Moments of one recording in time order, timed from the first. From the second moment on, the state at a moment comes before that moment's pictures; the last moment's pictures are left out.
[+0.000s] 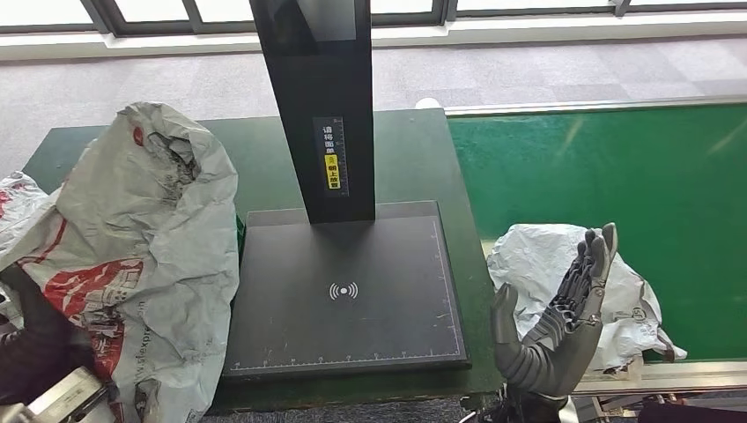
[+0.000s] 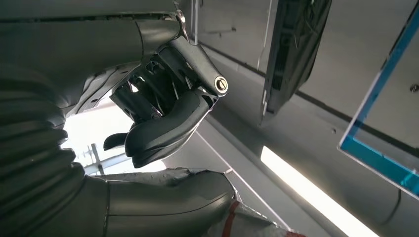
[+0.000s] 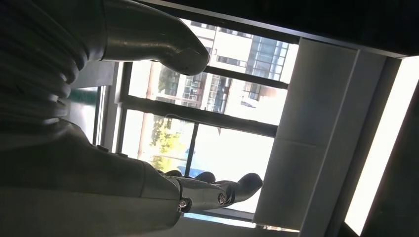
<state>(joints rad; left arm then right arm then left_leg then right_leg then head) 0.04 -0.28 0.22 -2.11 -0.65 0.70 -0.68 0.14 0.02 0.44 -1.90 0.38 -0.70 -0.70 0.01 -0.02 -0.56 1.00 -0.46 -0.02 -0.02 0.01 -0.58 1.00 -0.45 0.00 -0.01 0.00</state>
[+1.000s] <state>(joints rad) -0.22 -0.22 0.55 -1.35 -1.42 0.70 -0.17 0.12 0.03 0.46 -1.86 0.40 -0.61 -0.70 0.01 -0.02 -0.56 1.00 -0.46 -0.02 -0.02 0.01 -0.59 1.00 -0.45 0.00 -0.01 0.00</state>
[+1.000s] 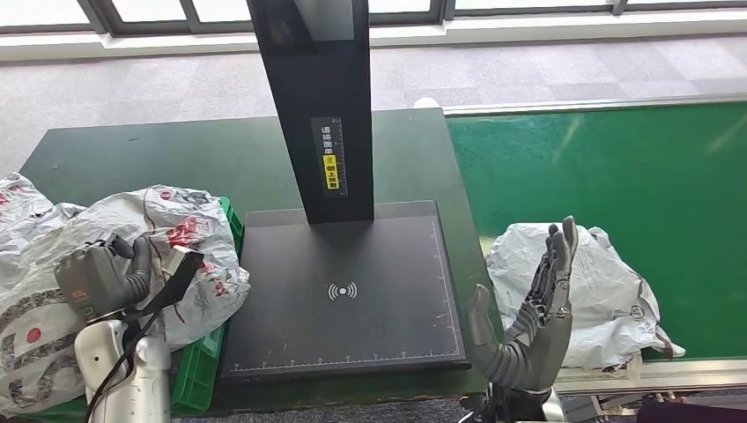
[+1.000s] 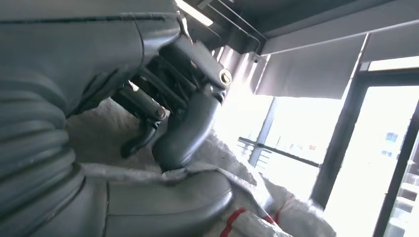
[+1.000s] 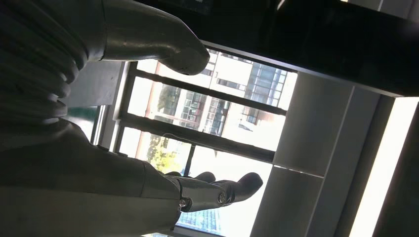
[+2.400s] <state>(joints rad) 0.01 -0.25 0.05 -1.71 0.00 0.15 -0.68 0.26 0.16 0.15 -1.80 0.77 -0.65 -0.50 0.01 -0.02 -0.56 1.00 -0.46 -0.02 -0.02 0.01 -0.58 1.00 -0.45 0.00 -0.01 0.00</state>
